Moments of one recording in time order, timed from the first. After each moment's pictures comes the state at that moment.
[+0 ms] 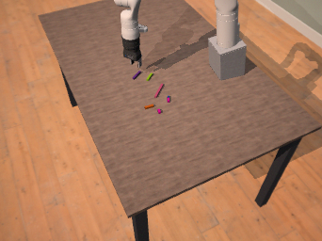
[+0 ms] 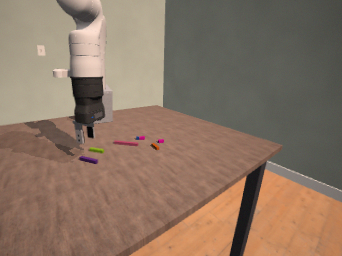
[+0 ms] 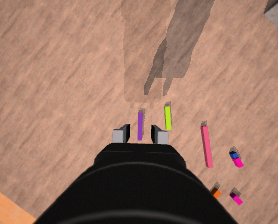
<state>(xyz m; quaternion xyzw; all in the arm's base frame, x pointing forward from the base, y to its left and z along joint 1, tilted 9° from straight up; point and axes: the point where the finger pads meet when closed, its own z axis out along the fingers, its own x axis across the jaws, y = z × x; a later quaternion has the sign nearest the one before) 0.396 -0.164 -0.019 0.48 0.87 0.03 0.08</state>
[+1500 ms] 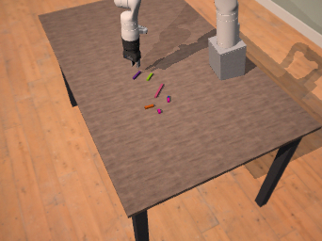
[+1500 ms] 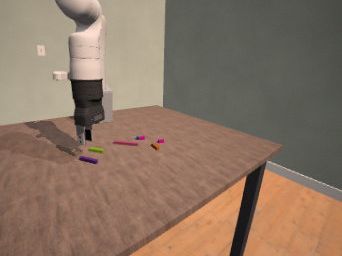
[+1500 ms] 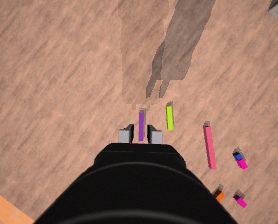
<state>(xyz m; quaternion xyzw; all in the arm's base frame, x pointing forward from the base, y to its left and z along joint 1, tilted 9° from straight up) 0.398 -0.166 -0.025 0.49 0.87 0.03 0.08</state>
